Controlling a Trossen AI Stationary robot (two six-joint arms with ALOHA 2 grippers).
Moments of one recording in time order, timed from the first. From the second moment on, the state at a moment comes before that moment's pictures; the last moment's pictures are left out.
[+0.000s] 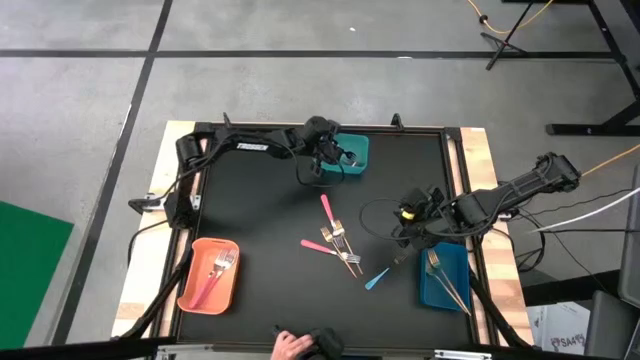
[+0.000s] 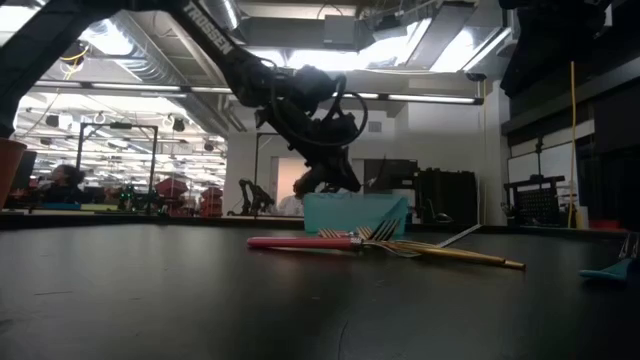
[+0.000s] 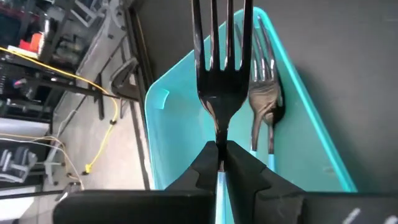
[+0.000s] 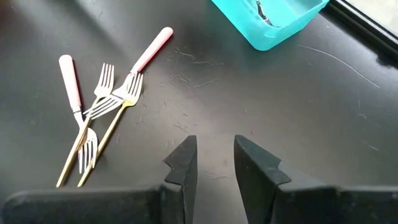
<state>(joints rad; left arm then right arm) 0.47 2.04 1.34 0.07 0.04 1.06 0.44 1.19 1.03 -1.07 0.58 1.04</state>
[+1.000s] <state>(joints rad) 0.47 2.04 1.34 0.09 0.04 0.95 0.44 1.19 1.03 -1.07 0.58 1.04</state>
